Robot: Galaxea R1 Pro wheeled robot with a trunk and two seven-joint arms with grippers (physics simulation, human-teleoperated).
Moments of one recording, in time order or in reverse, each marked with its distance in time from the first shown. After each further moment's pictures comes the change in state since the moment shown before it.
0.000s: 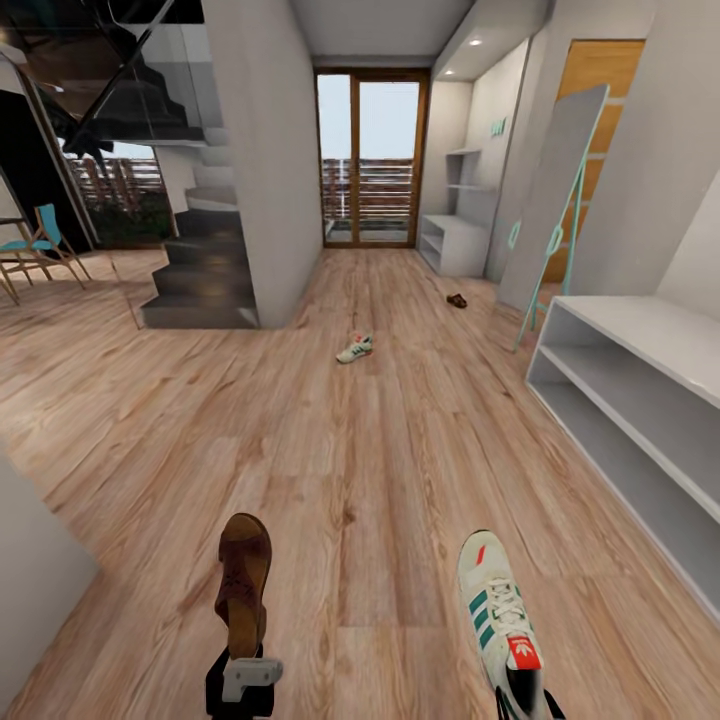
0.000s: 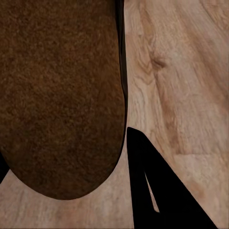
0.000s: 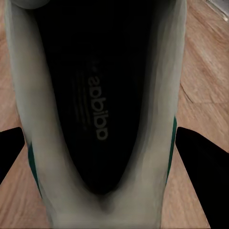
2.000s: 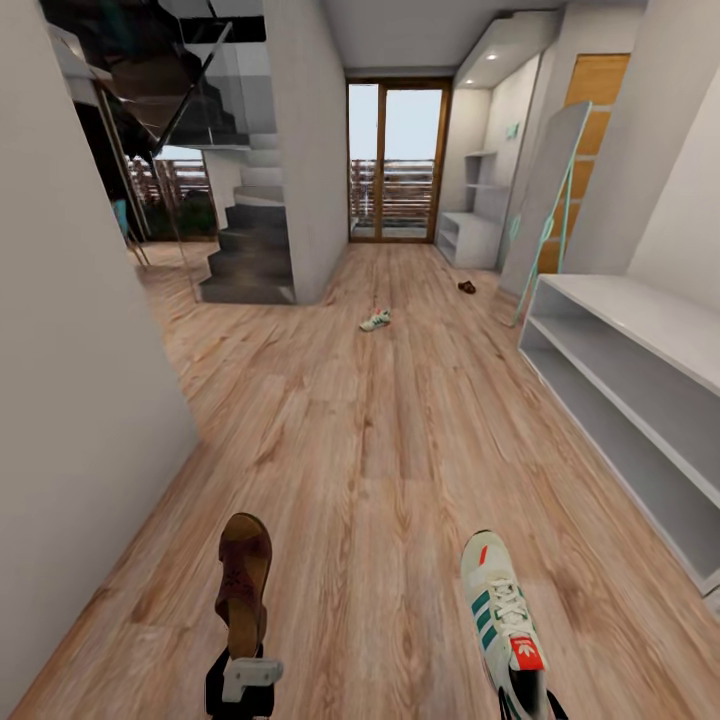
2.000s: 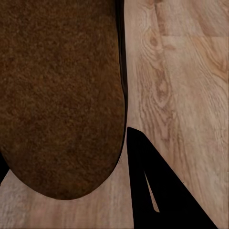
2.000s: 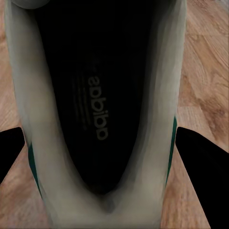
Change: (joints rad) left arm 0.000 0.000 -0.001 0.000 0.000 -0.001 0.000; right arm 0.000 -0.006 -0.003 0.002 -0.001 0.002 0.000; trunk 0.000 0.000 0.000
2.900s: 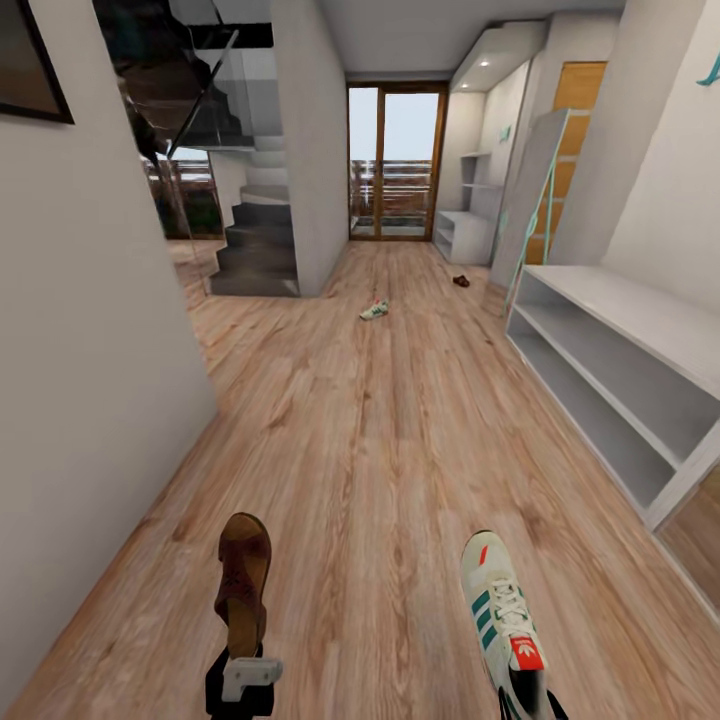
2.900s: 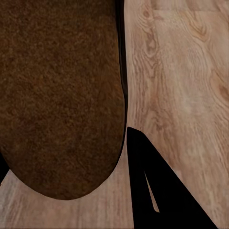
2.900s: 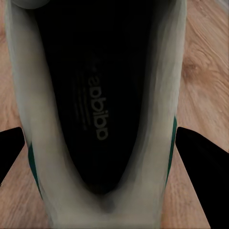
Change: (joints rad) left arm 0.000 0.000 0.001 -0.002 0.001 0.000 0.000; right arm 0.000 0.000 0.000 0.000 0.000 0.000 0.000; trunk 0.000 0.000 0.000
